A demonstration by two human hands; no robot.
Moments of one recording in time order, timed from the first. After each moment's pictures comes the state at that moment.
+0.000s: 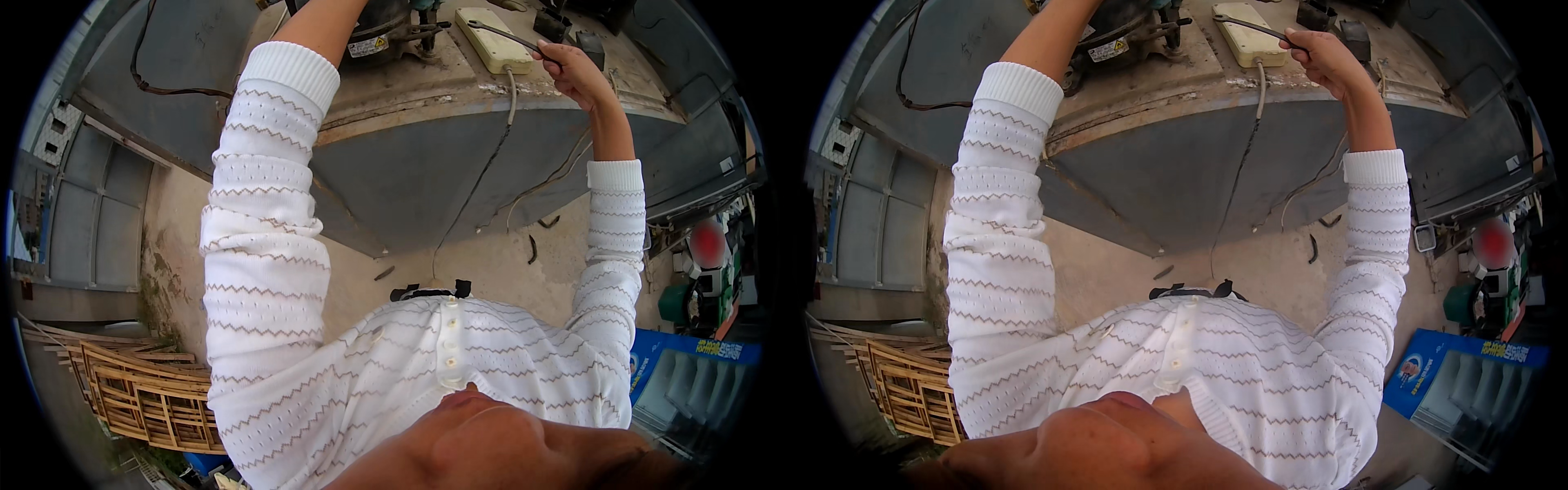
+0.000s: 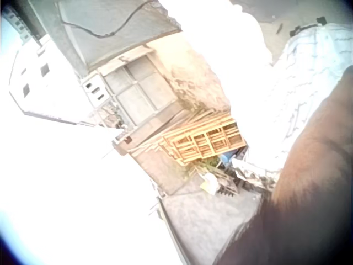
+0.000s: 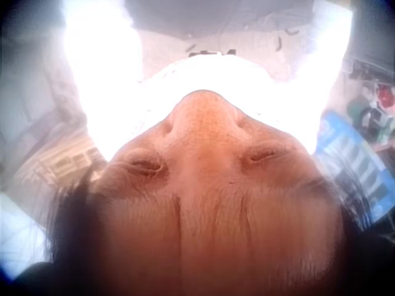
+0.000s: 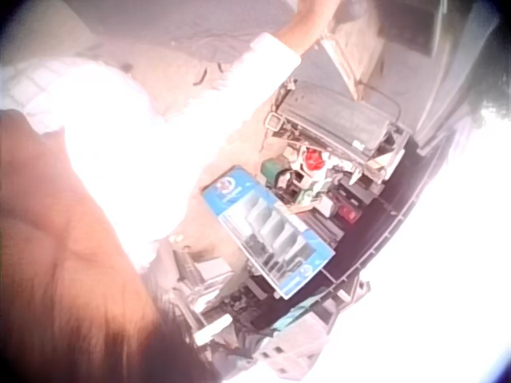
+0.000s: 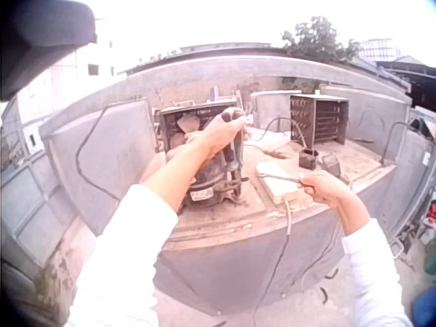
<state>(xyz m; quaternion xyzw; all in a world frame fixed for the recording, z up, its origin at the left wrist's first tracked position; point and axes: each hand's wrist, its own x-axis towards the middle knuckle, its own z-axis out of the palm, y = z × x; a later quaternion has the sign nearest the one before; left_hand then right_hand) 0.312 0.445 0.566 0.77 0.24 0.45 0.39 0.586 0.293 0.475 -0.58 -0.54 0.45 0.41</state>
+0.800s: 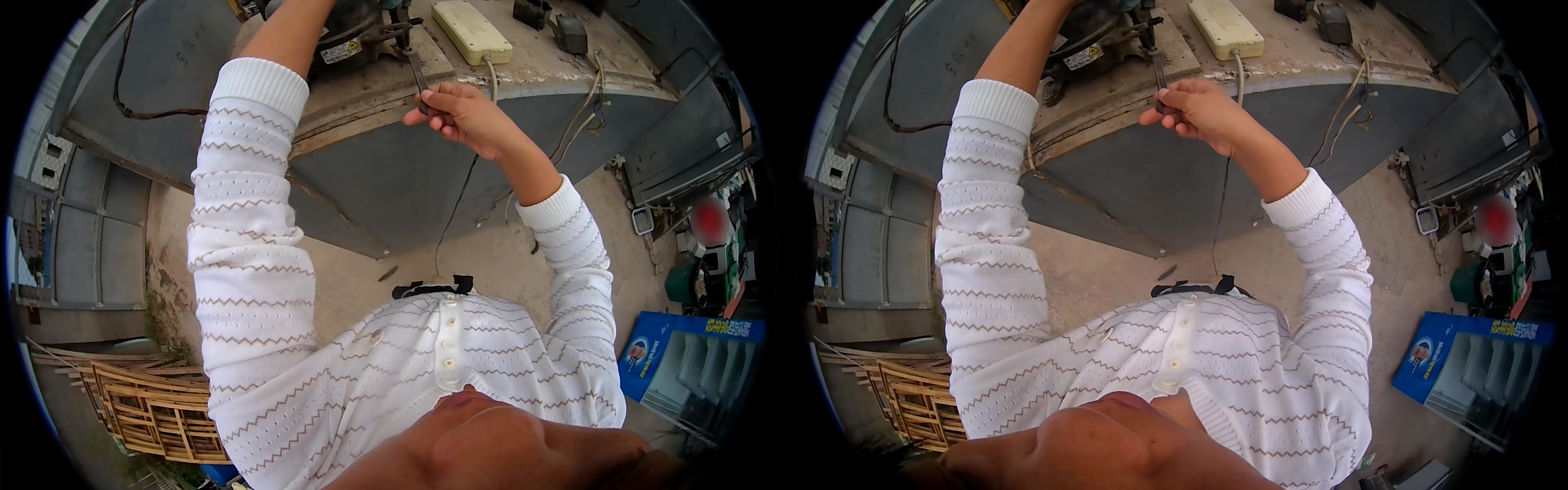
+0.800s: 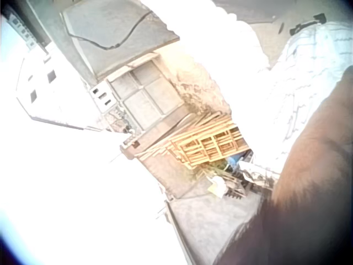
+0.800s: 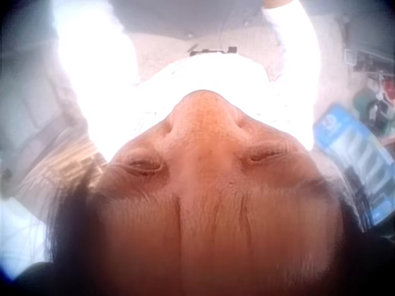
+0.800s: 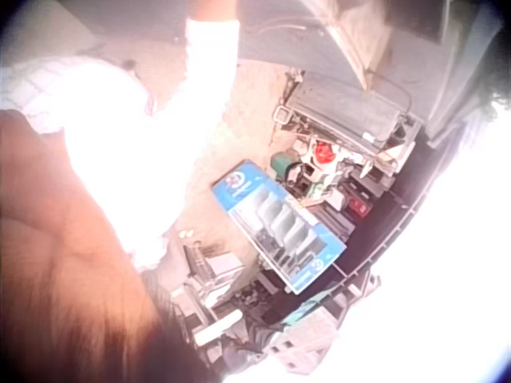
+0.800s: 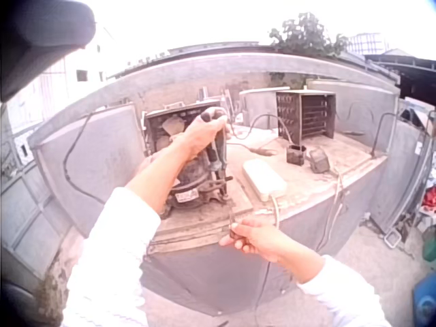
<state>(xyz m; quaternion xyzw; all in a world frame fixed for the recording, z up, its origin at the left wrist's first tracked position) 0.303 0.455 0.561 0.75 0.23 0.46 0.42 0.439 0.238 0.430 -0.45 -0.48 0.63 0.41</state>
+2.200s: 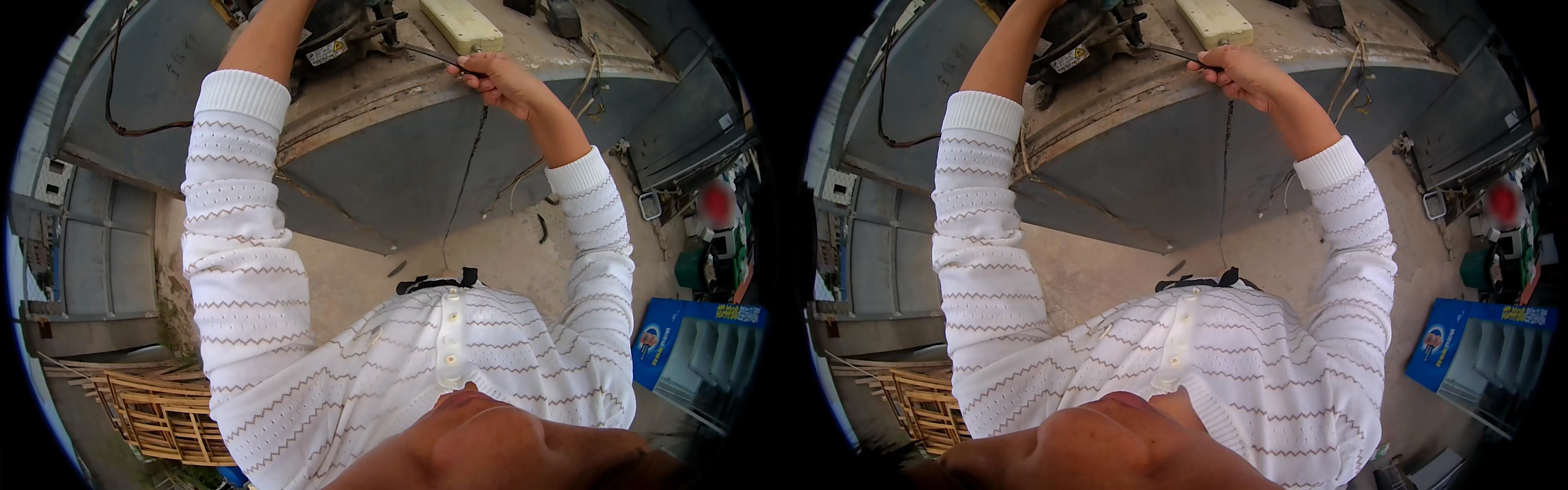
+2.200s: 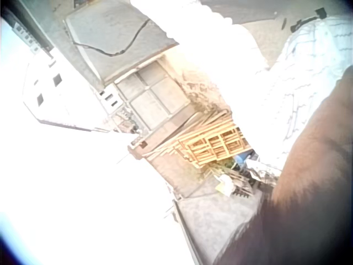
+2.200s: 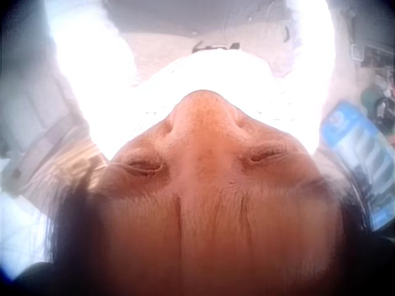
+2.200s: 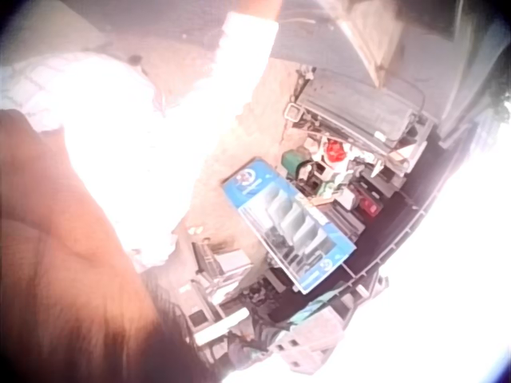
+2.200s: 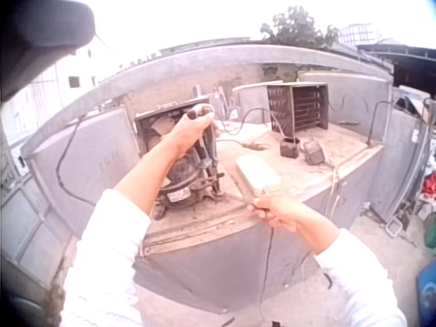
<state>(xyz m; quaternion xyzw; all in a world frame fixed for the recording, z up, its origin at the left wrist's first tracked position) 0.299 0.447 0.566 0.79 0.26 0.44 0.35 0.502 0.270 0.431 -0.52 -0.46 0.59 0.41</state>
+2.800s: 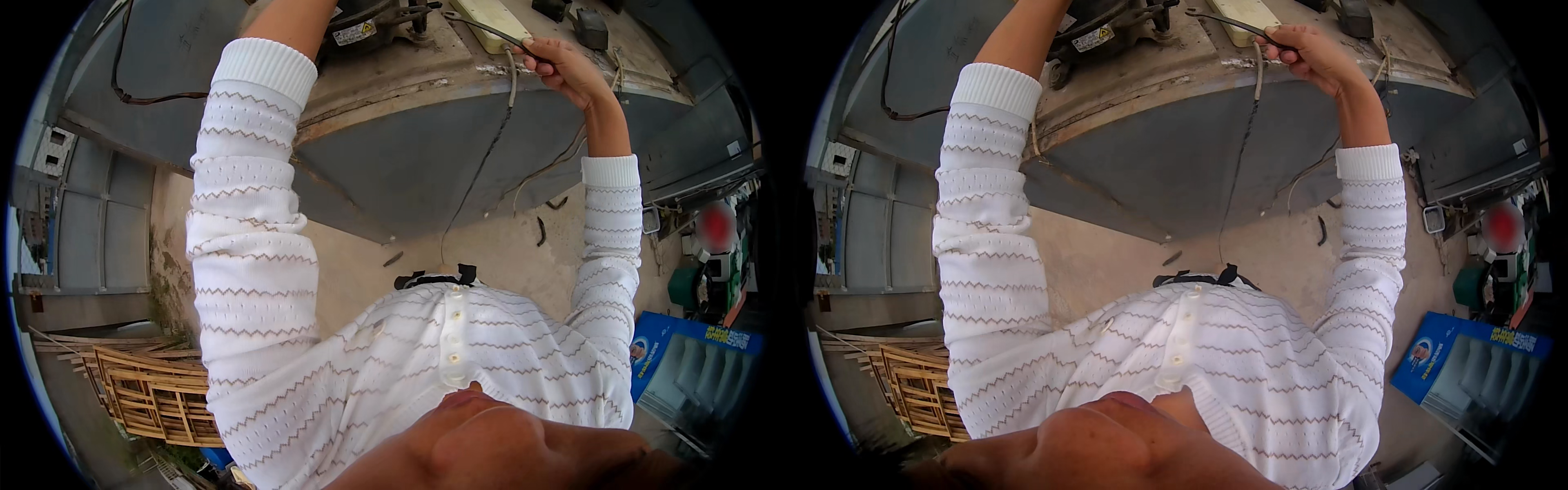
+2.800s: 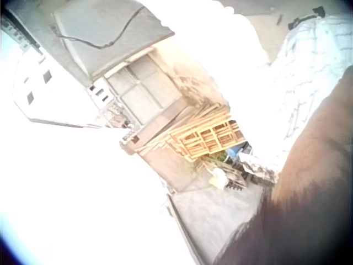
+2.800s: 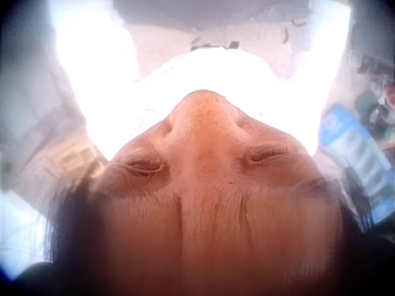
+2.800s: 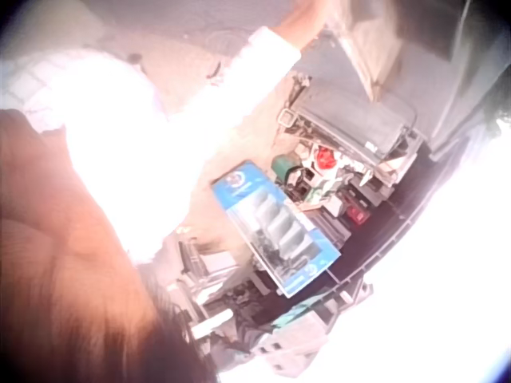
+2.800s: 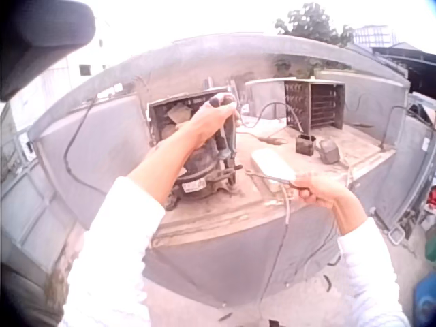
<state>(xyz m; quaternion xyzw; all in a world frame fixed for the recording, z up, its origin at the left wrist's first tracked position) 0.308 0.440 0.568 0.79 0.24 0.43 0.35 0.564 0.279 0.453 -0.51 -0.55 0.52 0.41</state>
